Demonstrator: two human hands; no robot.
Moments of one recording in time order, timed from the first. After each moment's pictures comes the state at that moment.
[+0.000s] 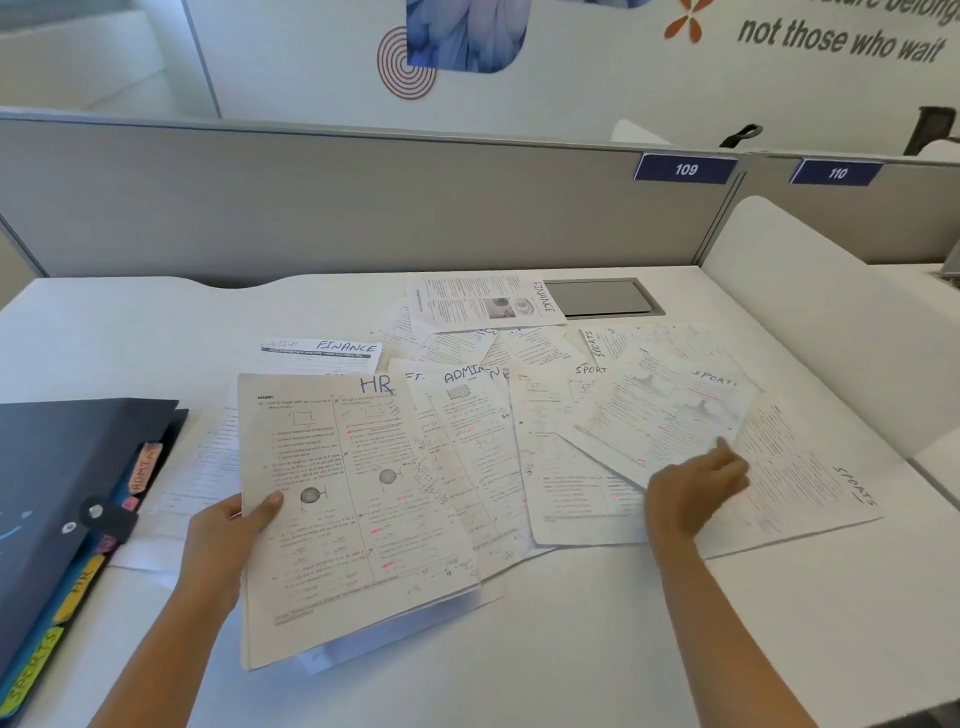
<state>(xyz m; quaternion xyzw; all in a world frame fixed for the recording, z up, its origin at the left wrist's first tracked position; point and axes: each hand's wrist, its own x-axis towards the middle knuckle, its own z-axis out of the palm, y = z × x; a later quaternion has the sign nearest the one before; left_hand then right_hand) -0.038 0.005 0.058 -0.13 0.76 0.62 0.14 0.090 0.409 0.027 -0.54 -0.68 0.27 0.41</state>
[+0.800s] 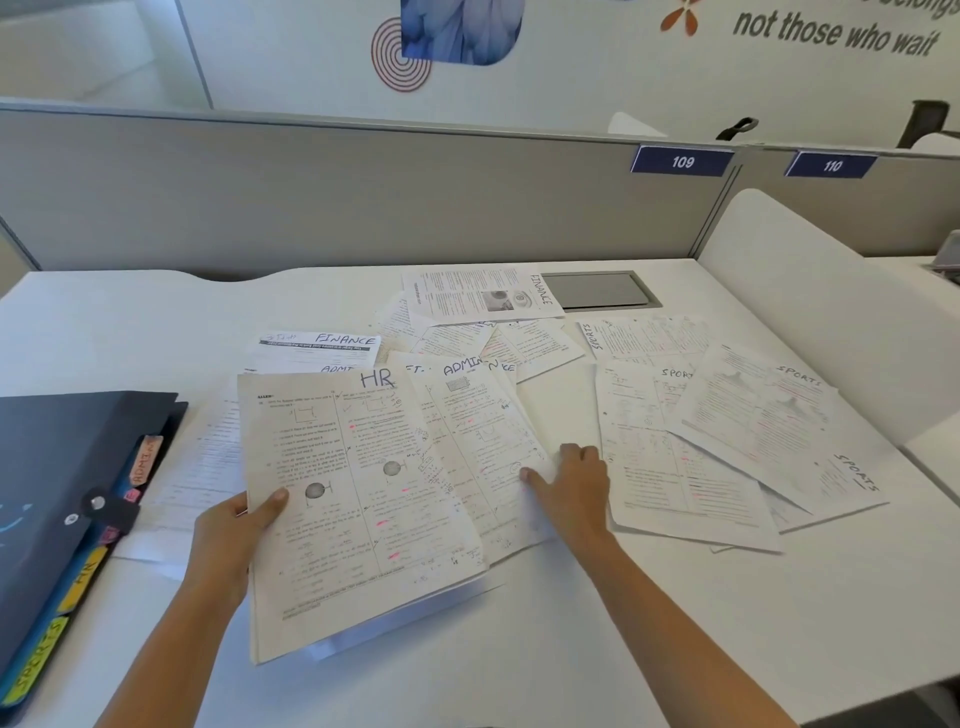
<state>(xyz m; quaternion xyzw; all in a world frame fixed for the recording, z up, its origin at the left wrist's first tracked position) -0.032 0.006 0.055 -0.16 0.73 0.64 0.16 0.061 0.320 0.017 -0.38 -0.90 0.21 0.09</state>
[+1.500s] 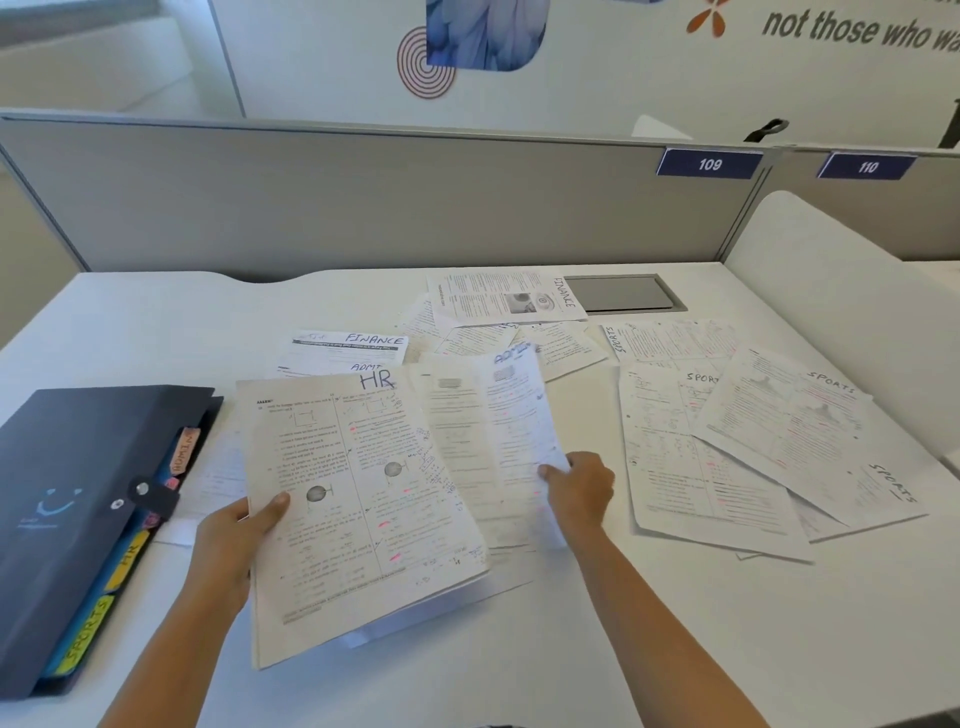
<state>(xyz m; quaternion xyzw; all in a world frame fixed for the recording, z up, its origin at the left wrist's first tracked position) -0.029 -0.018 0.055 -0.20 0.71 0.65 0.16 0.047 0.293 0.034 -0.48 -0.76 0.41 0.15</state>
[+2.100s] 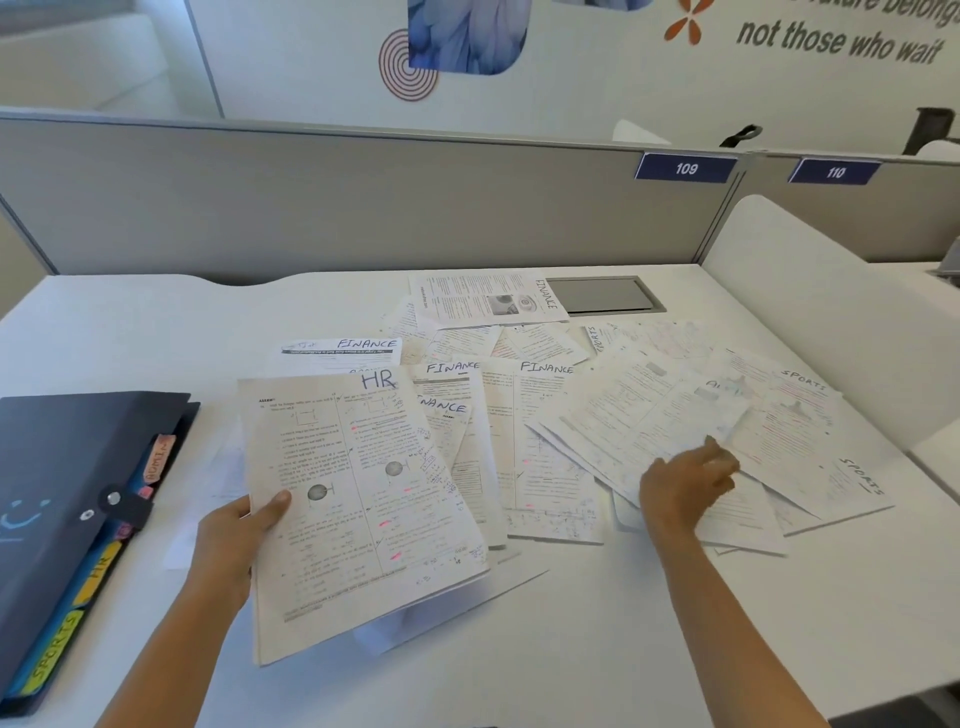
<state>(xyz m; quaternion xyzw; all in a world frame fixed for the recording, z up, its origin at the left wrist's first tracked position) -0.030 -0.001 0.055 -0.17 0.71 0.66 0.17 0.097 0.390 0.036 -0.56 -0.75 0.23 0.27</state>
